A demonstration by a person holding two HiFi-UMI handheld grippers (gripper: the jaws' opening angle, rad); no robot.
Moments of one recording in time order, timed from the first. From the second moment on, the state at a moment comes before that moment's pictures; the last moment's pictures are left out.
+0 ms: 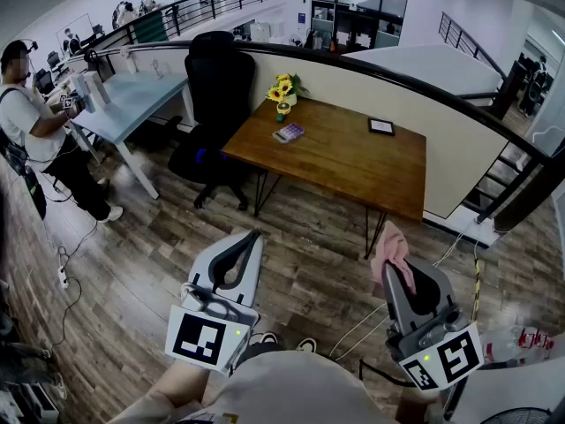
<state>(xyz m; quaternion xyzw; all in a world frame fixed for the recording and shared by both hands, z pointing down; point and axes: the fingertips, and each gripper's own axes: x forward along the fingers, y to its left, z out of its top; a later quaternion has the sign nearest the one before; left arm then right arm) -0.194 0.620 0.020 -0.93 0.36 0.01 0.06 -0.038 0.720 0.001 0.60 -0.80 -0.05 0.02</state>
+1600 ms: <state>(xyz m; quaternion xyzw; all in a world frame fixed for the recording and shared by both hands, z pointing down) -0.117 0.482 0.050 -0.91 0.41 0.00 0.08 0.052 0.581 0.052 0.57 -0.82 0.01 0.02</state>
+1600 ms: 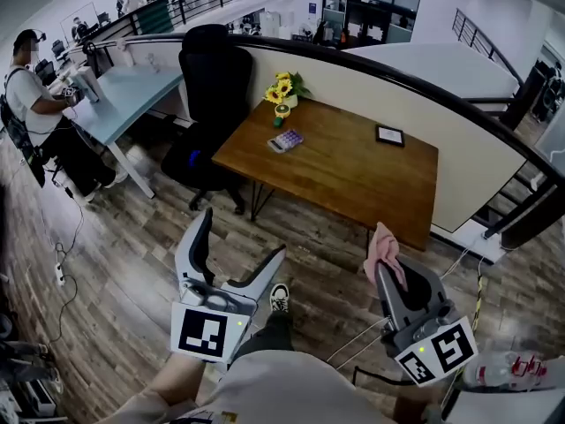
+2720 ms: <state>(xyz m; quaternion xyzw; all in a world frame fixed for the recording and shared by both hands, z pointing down) -0.136 0.176 0.089 -0.91 0.40 -0.04 0.05 0.031 0.264 0.087 0.57 -0.82 0.07 0.06</state>
